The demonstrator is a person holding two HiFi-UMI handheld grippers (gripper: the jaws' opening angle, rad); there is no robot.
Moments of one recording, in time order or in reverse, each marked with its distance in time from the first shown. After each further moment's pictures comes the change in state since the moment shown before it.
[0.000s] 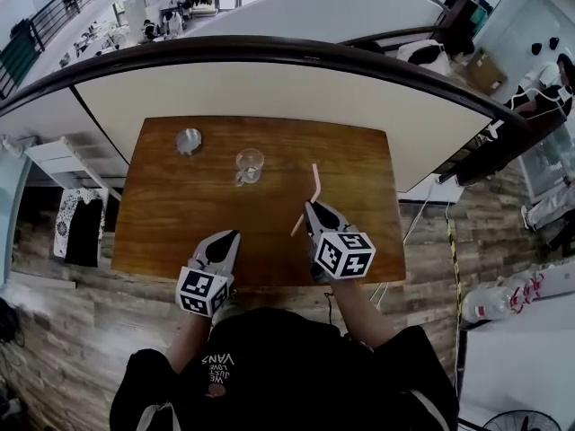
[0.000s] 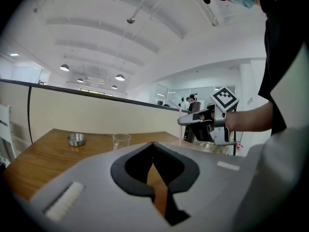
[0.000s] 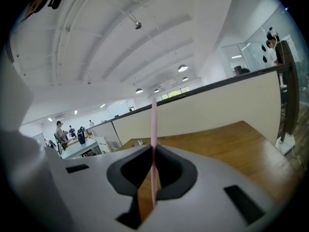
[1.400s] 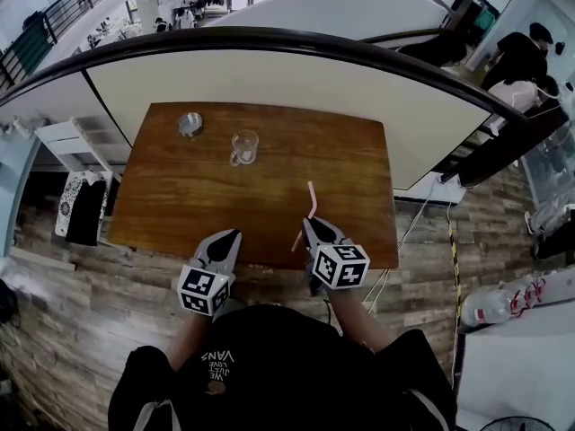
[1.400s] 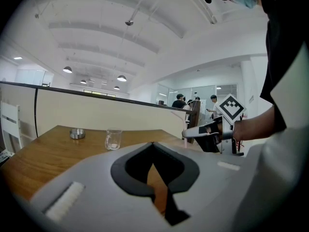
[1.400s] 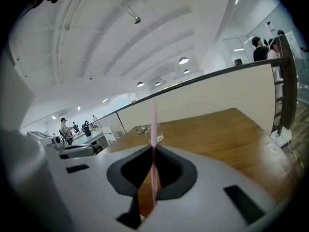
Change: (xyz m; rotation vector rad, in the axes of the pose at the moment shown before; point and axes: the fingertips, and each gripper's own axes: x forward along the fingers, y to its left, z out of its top) left arm -0.029 -0.068 -0.018 -0.009 -0.004 0.046; right arm -0.075 -0.004 -0.071 0.008 0.090 0.029
